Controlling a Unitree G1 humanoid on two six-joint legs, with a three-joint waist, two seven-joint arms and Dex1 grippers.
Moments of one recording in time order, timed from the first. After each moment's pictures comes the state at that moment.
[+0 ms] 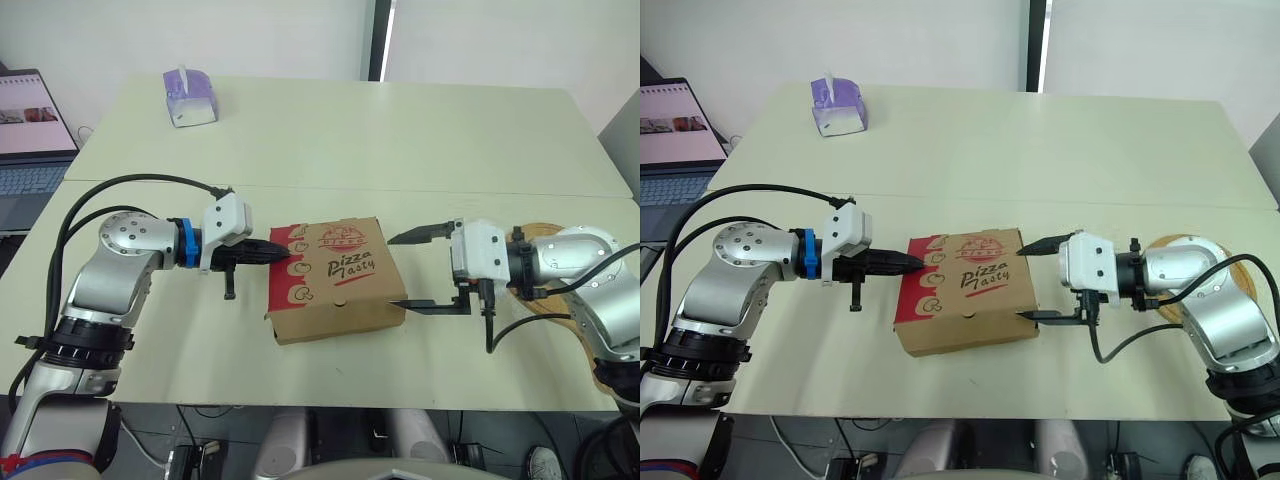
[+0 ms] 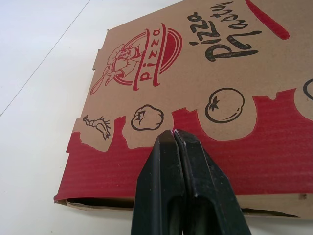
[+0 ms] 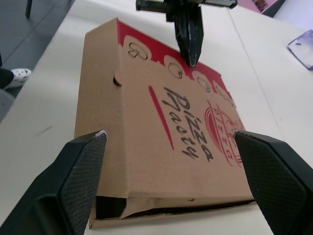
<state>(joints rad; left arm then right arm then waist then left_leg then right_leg) -0.50 0.80 -0.11 0.05 -0.29 0.27 -1.30 -0.37 -0.81 0.16 -0.43 0.31 0.27 1.15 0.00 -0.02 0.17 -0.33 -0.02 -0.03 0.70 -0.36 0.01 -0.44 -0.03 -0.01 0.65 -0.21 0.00</state>
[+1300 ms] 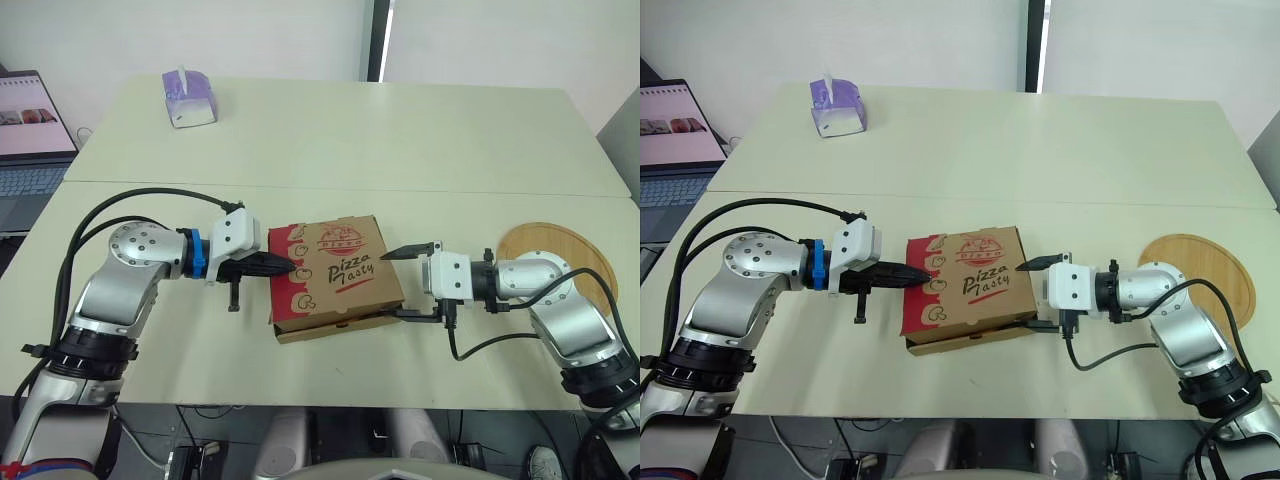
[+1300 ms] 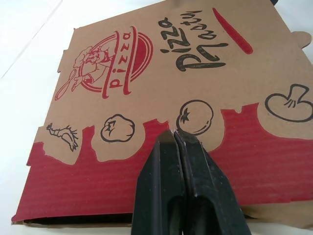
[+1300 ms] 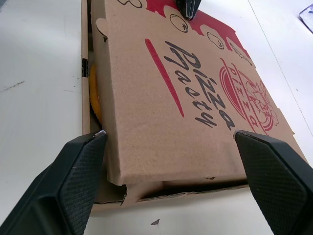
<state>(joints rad) -0.44 0.79 -0.12 -0.01 -0.28 0.25 -1.31 -0.33 -0.70 0.24 -0.26 0.11 0.08 1.10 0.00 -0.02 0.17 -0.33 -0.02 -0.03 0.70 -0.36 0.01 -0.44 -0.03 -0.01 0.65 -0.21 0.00</state>
